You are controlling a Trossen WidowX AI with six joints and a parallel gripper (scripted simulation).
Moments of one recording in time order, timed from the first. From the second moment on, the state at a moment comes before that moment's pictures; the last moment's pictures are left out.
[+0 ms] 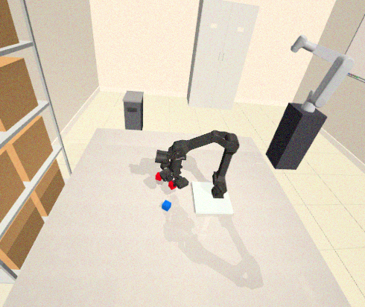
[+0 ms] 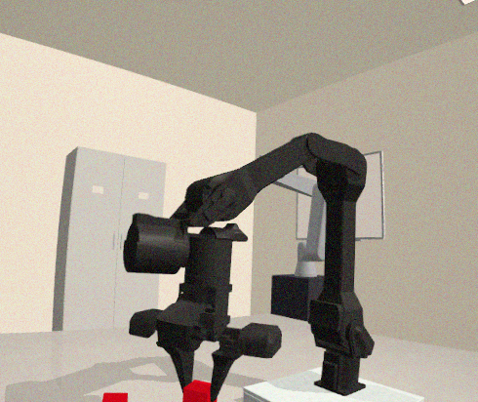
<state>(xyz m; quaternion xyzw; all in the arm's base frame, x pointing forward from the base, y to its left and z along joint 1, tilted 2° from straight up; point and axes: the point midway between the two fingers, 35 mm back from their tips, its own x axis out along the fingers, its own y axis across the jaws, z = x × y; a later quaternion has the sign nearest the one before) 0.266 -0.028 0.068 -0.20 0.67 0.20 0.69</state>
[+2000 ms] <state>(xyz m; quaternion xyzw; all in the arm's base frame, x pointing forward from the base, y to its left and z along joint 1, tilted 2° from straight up) 0.276 -0.001 0.128 0.00 0.71 0.01 0.70</state>
